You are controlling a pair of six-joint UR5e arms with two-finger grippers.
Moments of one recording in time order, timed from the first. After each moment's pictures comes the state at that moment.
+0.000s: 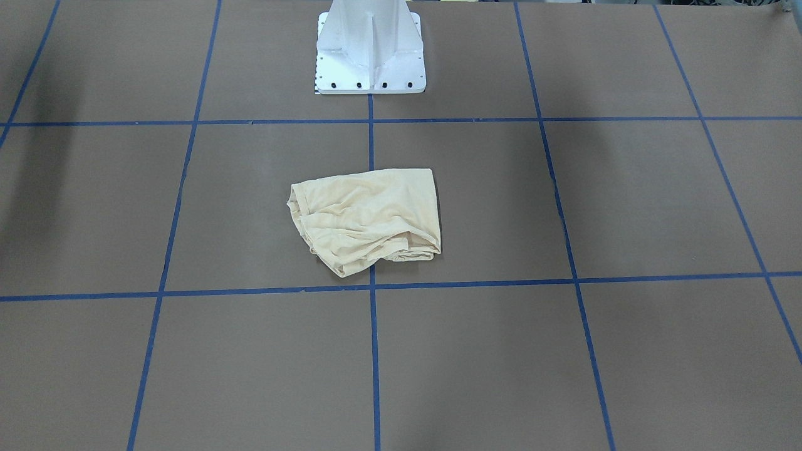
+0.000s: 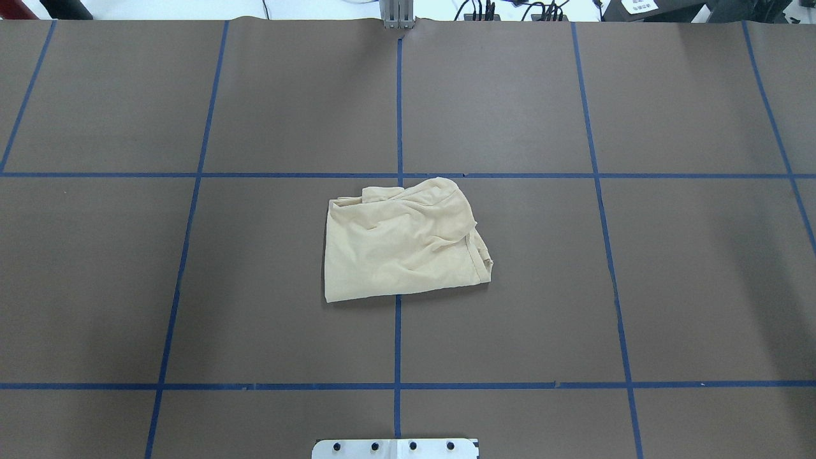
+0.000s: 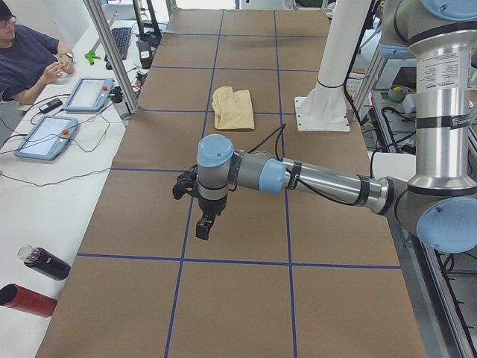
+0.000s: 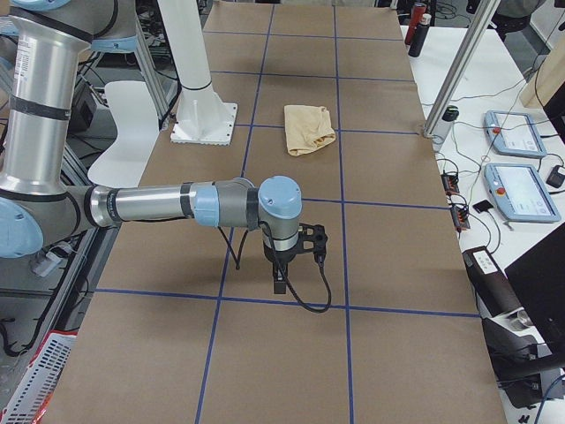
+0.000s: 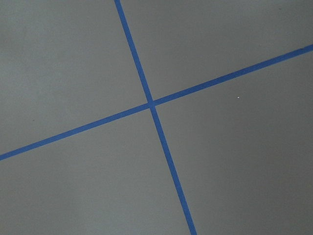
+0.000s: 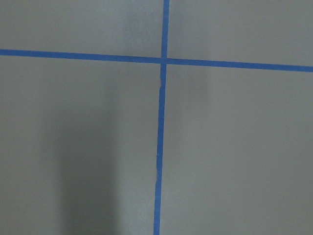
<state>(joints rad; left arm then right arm) -1.50 -1.47 -1.88 -1.57 -2.22 0.13 1.56 -1.82 1.93 -1.58 2.28 0.05</state>
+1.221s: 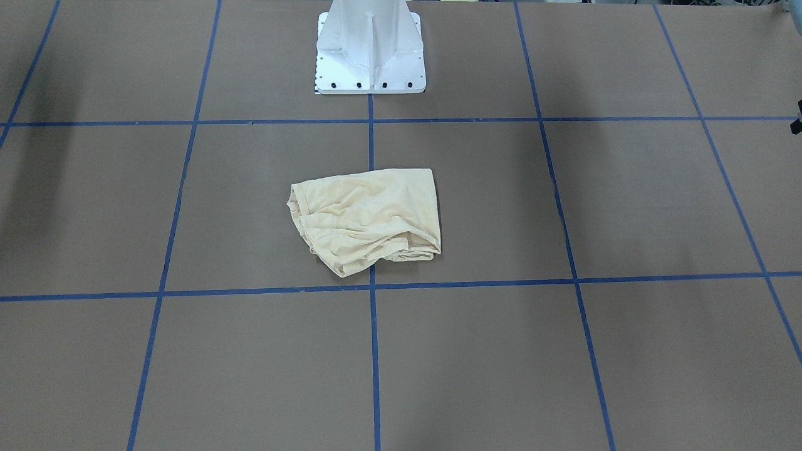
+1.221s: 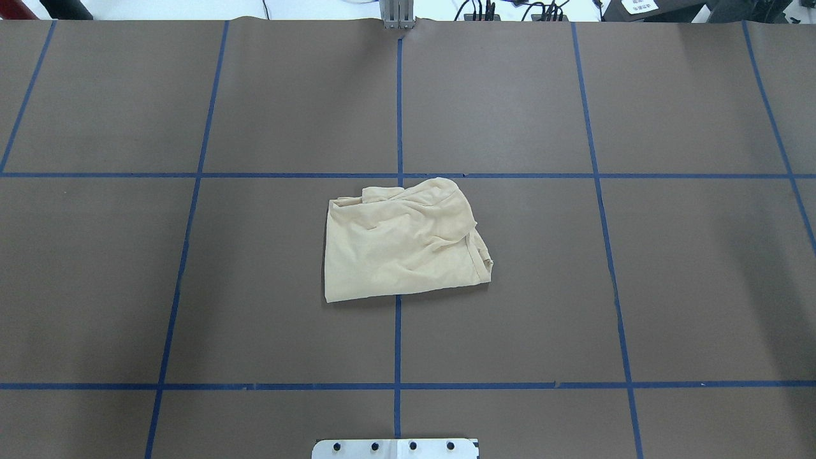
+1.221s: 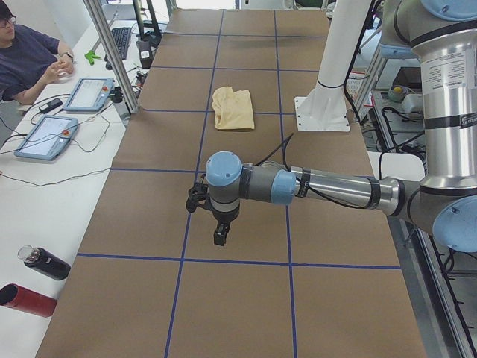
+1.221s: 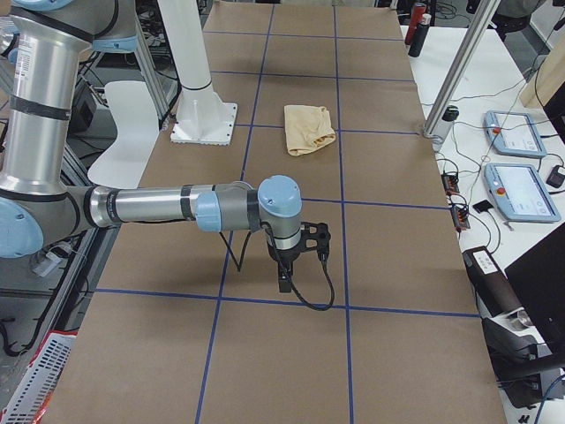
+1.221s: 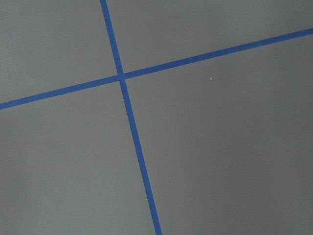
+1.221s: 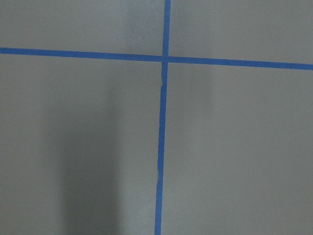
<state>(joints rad) -1.51 -1.39 -1.87 -1.57 -2.36 0.09 1.55 -1.82 1.91 -1.56 2.28 0.06</state>
